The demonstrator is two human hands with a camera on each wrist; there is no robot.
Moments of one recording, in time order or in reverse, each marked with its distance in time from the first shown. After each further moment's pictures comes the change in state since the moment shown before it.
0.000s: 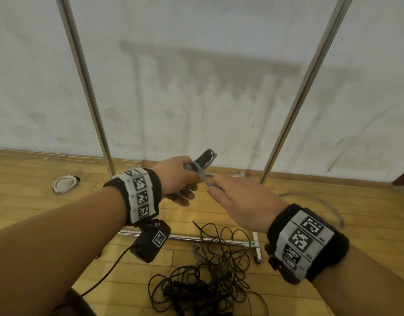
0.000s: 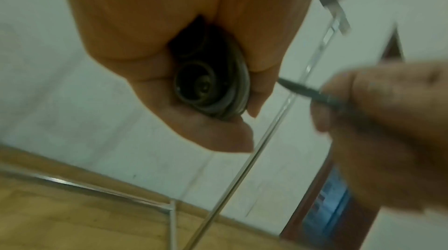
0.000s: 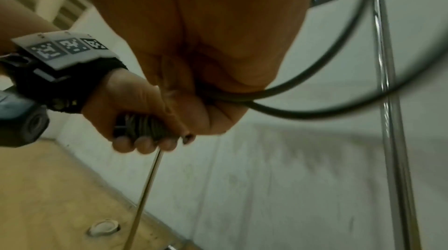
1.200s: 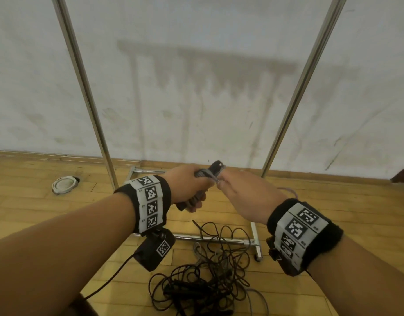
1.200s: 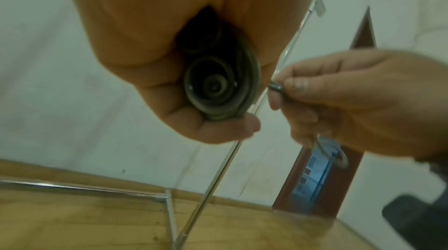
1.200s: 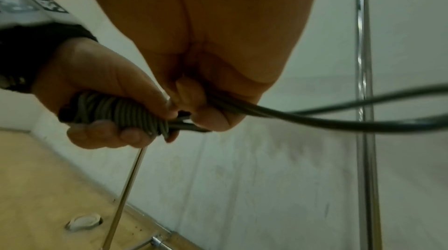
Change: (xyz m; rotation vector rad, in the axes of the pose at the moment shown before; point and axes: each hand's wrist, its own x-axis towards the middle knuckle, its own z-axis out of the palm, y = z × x) left_hand 0.000 -0.002 0.028 0.092 -0.076 0.052; right_hand 0.006 0.017 0.001 -0.038 0.050 0.056
